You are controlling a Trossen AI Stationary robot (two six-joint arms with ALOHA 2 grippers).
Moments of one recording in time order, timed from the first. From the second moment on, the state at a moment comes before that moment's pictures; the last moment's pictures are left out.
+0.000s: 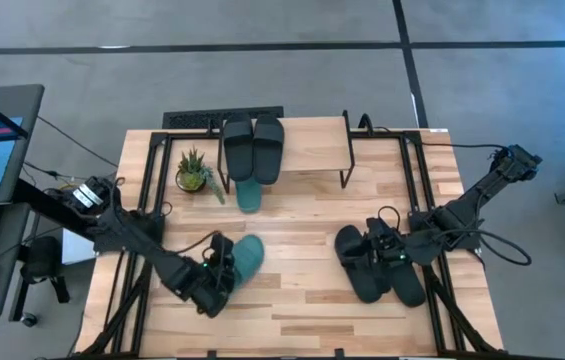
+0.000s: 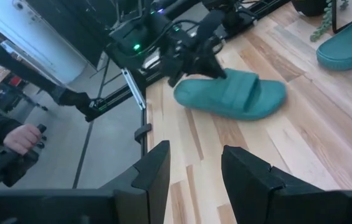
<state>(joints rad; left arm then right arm) -0.67 1.64 1.00 -0.76 -0.65 -0.20 0.67 1.05 0.84 -0.23 0.47 0.78</state>
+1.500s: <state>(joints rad) -0.27 1.94 1.34 -0.60 -0.60 -0.20 0.73 1.04 0.84 -0.37 0.48 0.85</state>
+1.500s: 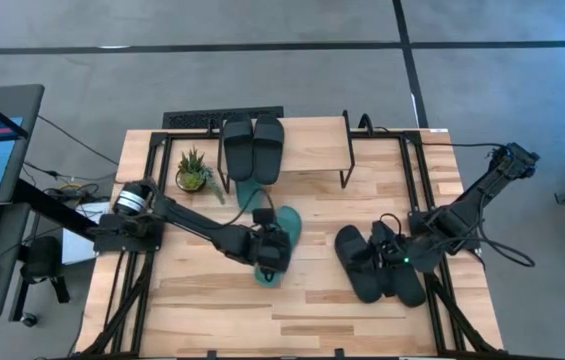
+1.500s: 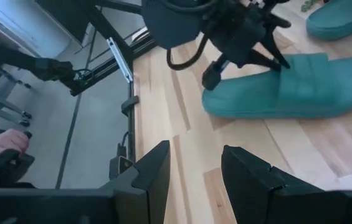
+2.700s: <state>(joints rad) -0.22 1.92 1.41 -0.71 -0.54 -0.22 0.82 1.05 0.84 -0.48 0.63 0.95</state>
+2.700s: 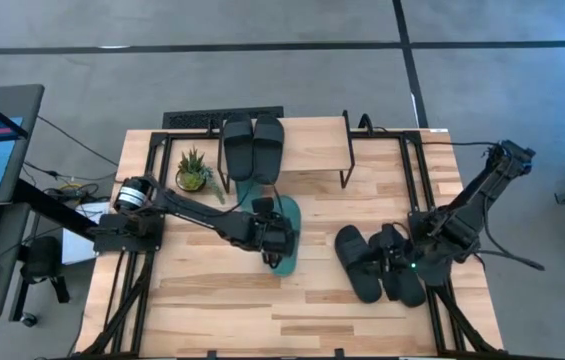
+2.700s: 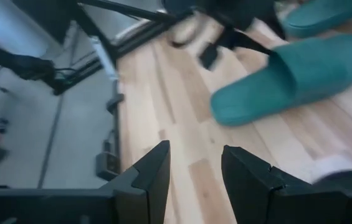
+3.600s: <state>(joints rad) -0.46 1.20 1.14 -0.81 -0.76 -0.40 0.54 1.37 0.84 -0.23 0.60 0.59</state>
